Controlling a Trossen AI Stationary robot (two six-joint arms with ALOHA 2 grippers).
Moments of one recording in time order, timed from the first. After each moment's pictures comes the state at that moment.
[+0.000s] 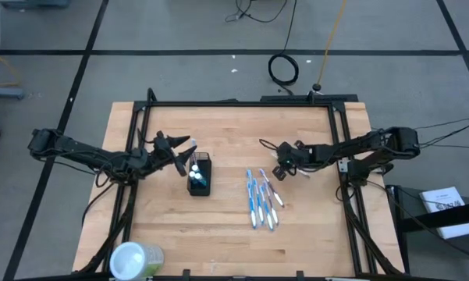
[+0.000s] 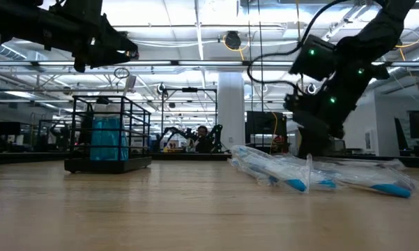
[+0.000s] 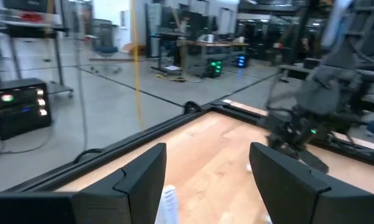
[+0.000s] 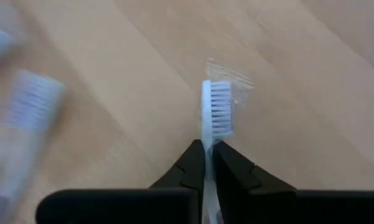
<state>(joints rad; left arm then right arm) -0.17 0.82 0.27 0.54 -0.72 -0.14 -0.13 1.44 0.53 -0.09 0.26 0.50</state>
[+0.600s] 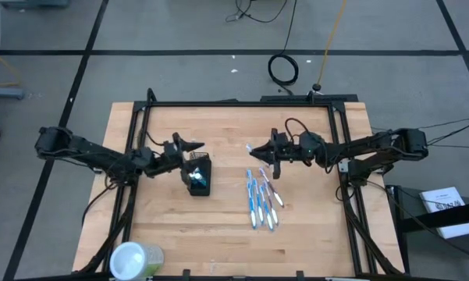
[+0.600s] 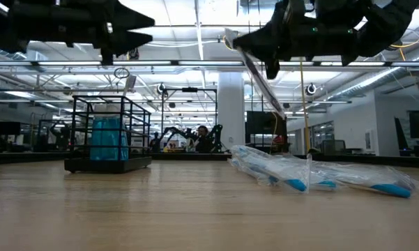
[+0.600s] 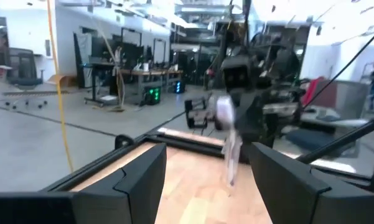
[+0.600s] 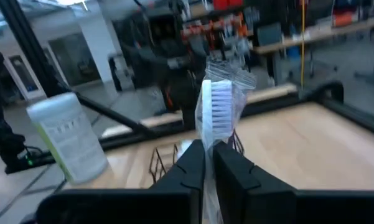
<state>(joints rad) -0.12 1.07 0.29 0.95 -0.40 -0.03 -0.13 1.35 0.53 0.86 -0.14 0.25</state>
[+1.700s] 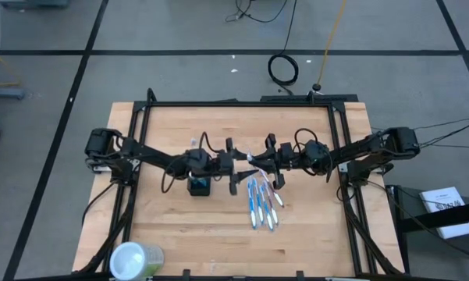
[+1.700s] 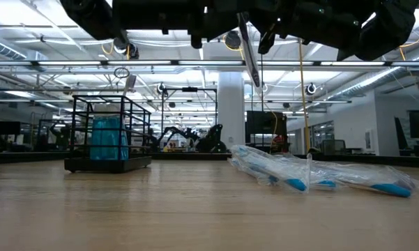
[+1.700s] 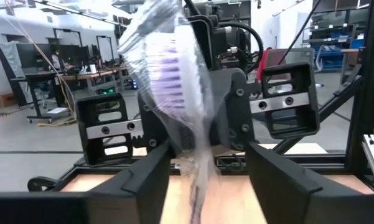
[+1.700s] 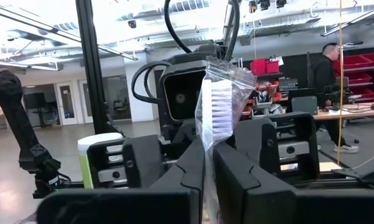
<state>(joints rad) -0.09 1.72 0.90 0.94 -0.14 0.09 -0.01 1.46 0.53 1.23 -0.12 0.14</state>
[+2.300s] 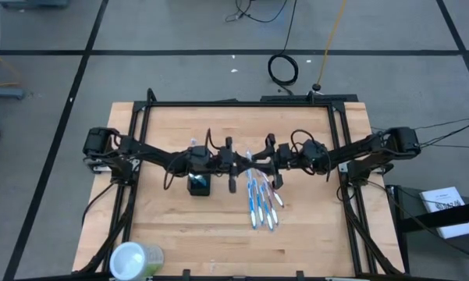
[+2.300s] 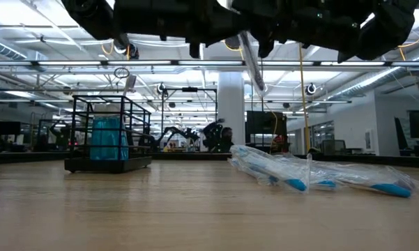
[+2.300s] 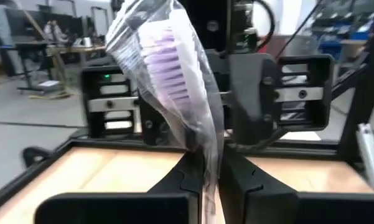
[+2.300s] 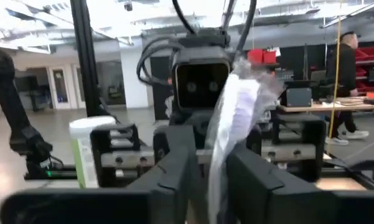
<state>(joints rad) -0.06 1.69 0.89 0.83 -0.11 0.01 -0.01 1.45 0.53 1.16 -0.14 0.10</state>
